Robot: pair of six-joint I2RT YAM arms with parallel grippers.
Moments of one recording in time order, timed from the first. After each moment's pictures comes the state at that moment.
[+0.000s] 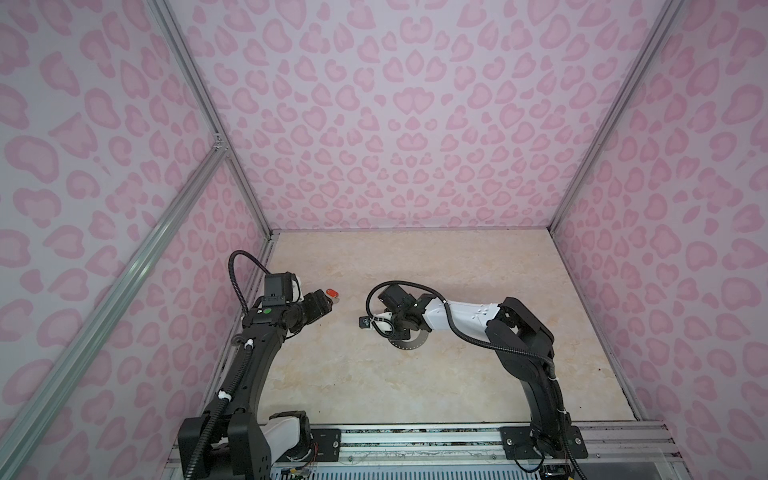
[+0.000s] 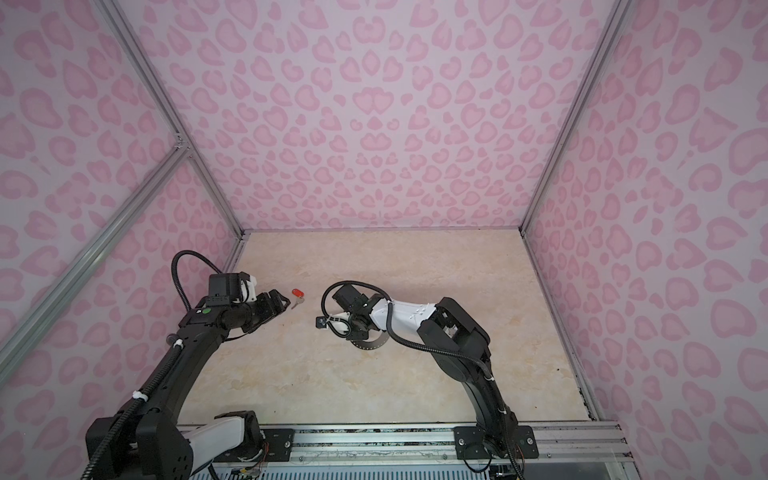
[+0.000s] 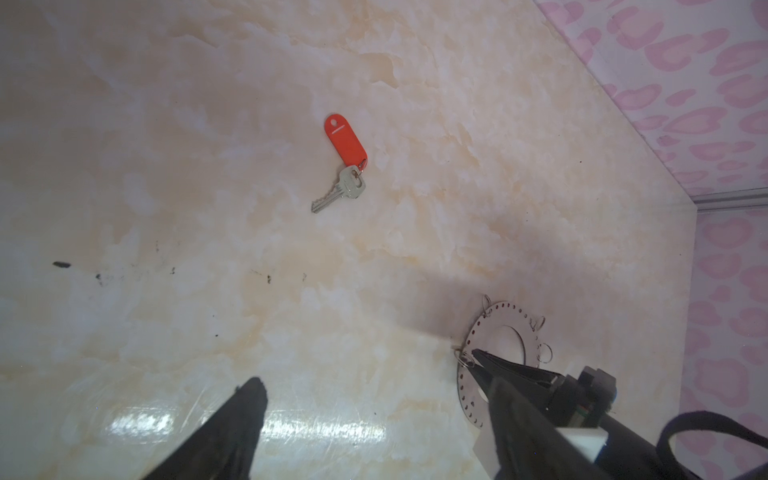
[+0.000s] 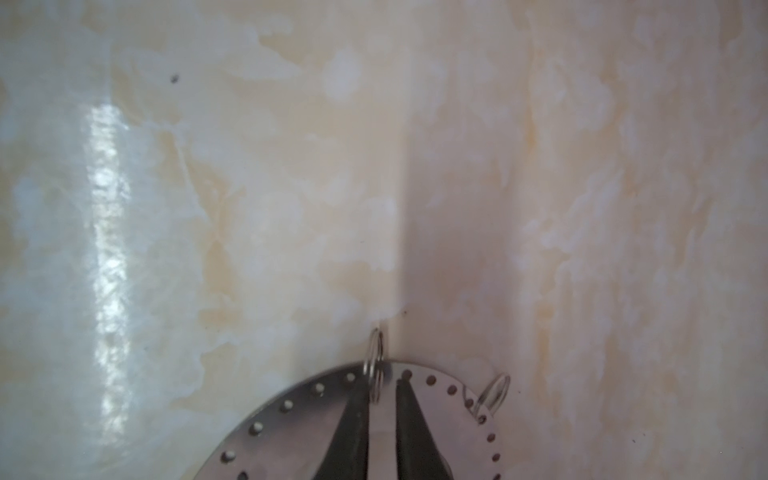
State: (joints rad) left arm 0.07 1.18 0.85 -0.62 0.29 -0.47; right arm 0.90 2.10 1.46 -0.43 -0.01 -0.78
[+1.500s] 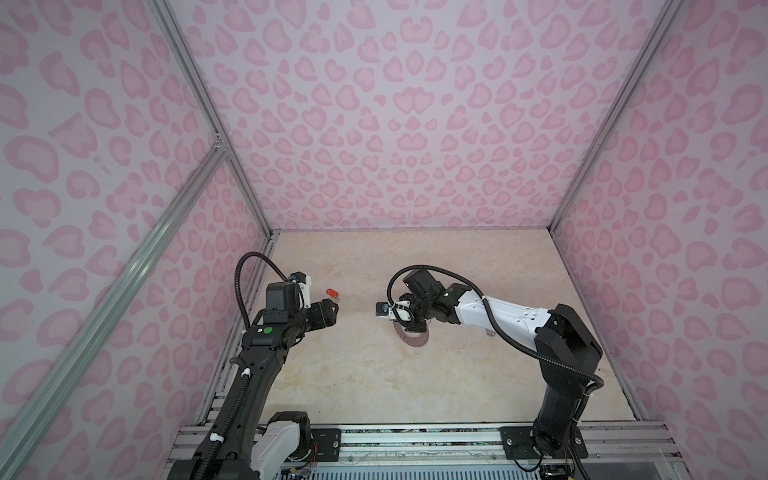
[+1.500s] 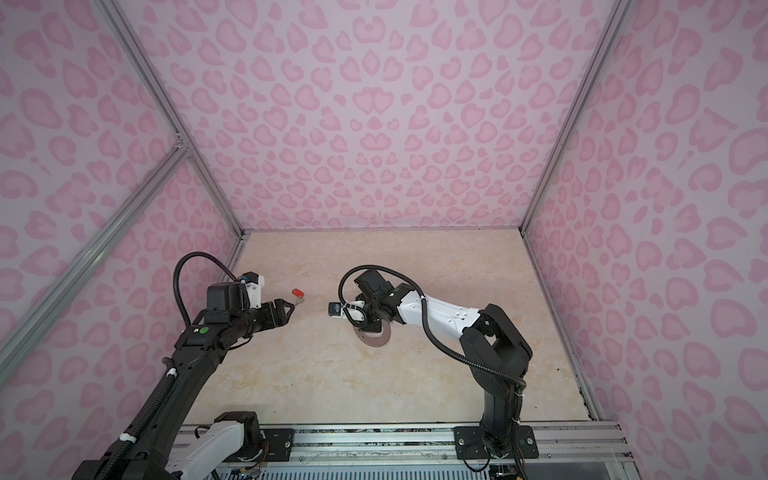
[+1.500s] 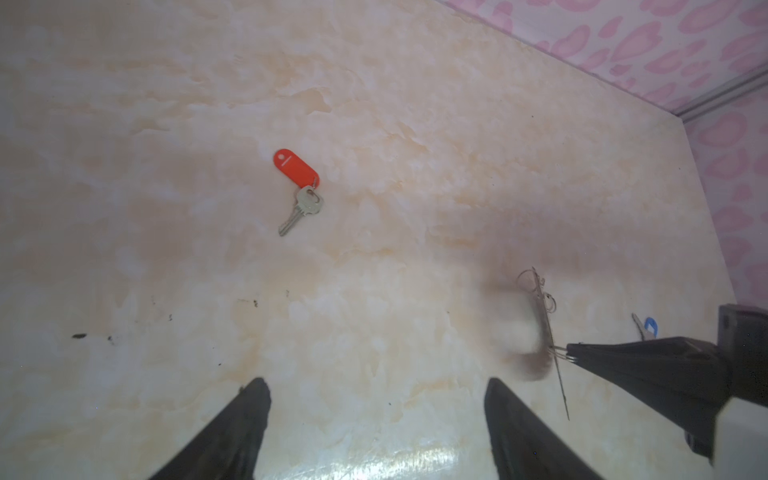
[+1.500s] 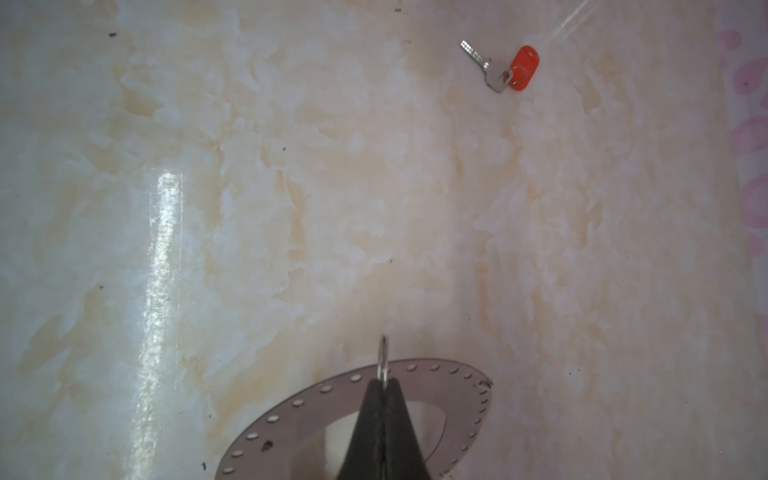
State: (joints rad) left arm -0.05 1.01 0.78 -0.58 0.28 -0.24; right arm 0.79 1.81 1.32 -0.47 -0.26 -0.78
